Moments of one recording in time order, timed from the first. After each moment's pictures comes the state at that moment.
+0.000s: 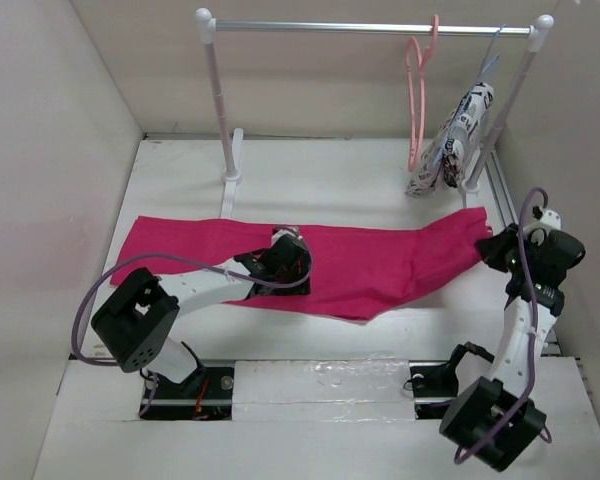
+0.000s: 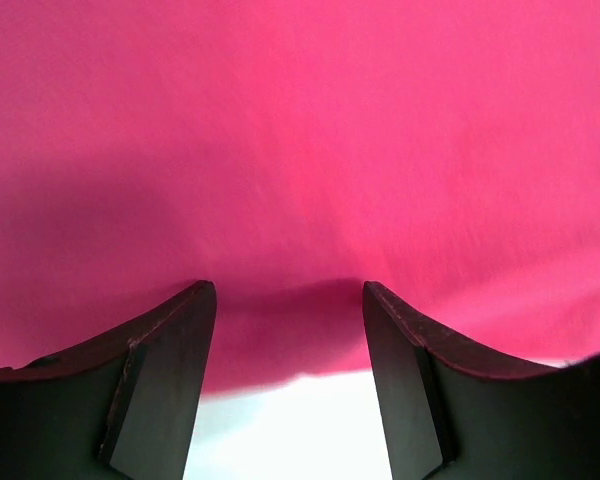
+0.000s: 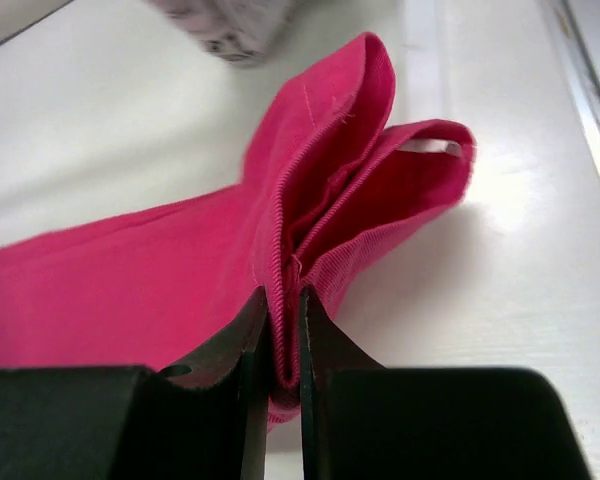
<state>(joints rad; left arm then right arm) -0.81 1.49 0.77 -0.28 -0.14 -0.76 -0.67 0.84 0.59 -0.27 -0.61 0.16</state>
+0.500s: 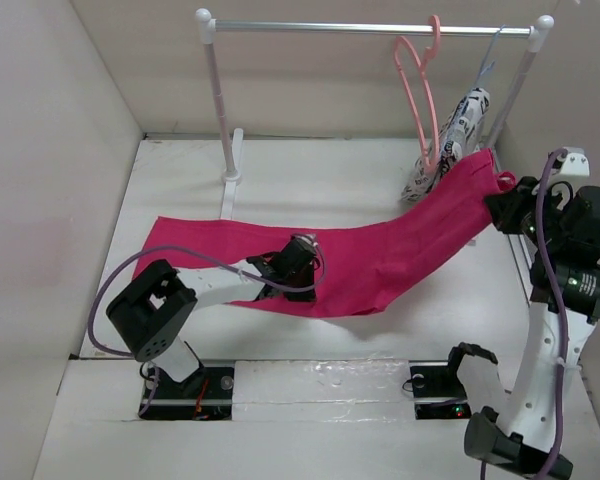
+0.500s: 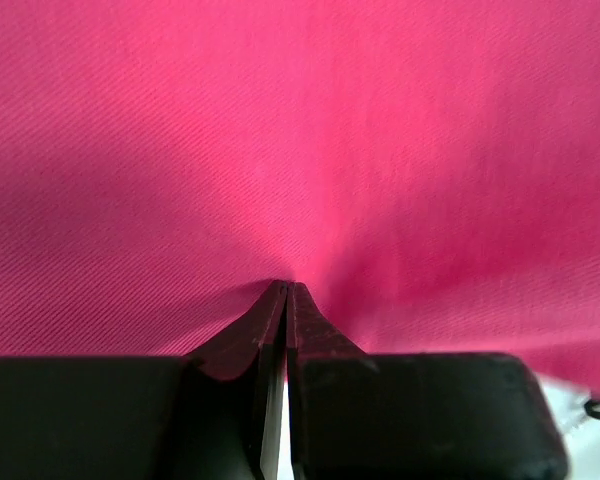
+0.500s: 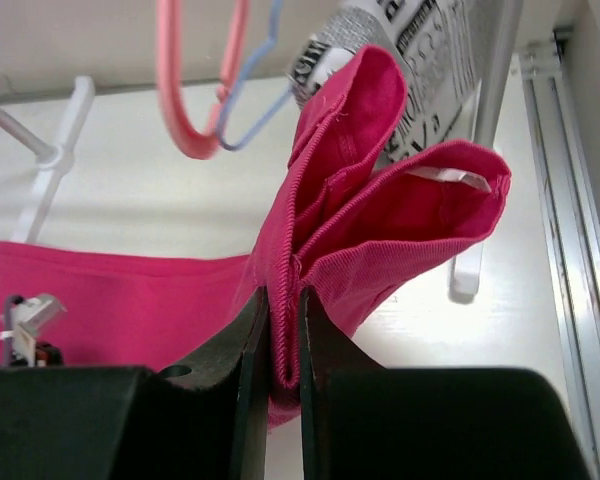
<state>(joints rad) -0.88 1.54 0.78 -0.21 0.02 -0.75 -0.39 0.83 1.26 -0.72 -0.52 0.09</state>
